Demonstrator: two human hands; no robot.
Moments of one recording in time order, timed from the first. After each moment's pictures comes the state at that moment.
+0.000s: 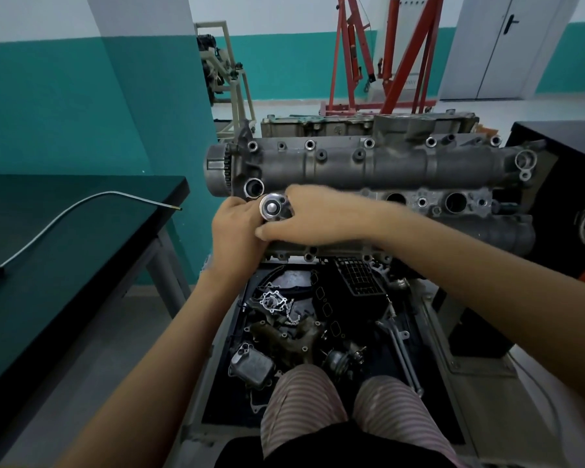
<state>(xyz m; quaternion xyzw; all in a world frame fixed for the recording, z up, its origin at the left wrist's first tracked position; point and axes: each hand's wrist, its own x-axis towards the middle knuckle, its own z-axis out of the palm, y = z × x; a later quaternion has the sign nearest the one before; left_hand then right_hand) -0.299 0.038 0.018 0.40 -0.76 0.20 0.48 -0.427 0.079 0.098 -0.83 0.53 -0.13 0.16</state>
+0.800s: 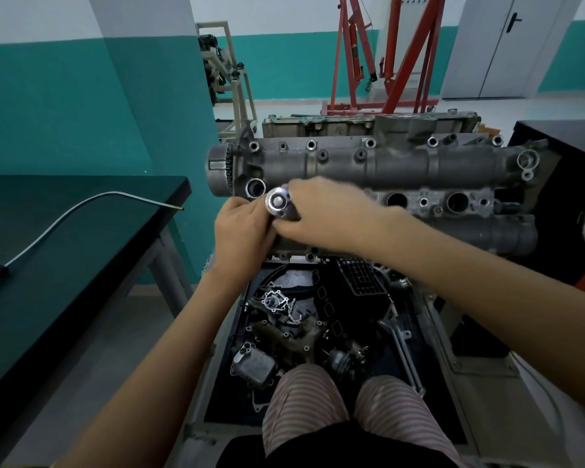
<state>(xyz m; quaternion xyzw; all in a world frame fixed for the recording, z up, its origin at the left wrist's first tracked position) -0.301 0.038 0.017 0.43 -0.77 0.08 0.46 -0.430 0.075 0.093 -0.84 0.52 -0.14 -0.01</state>
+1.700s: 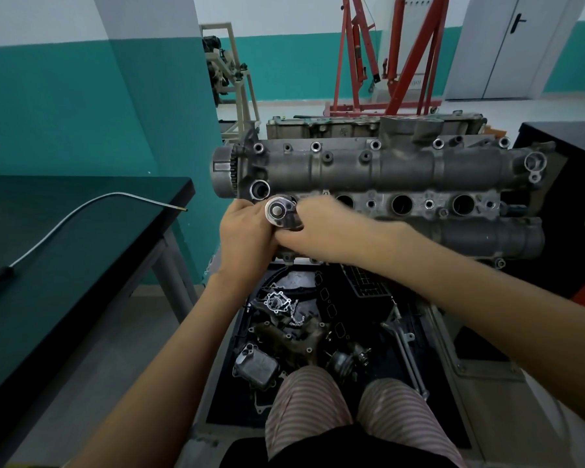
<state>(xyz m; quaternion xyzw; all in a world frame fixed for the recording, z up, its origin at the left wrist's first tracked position) -0.302 0.037 0.015 0.41 -0.75 0.23 0.46 -0.425 0.081 0.082 -0.80 0.55 -0.16 0.15</state>
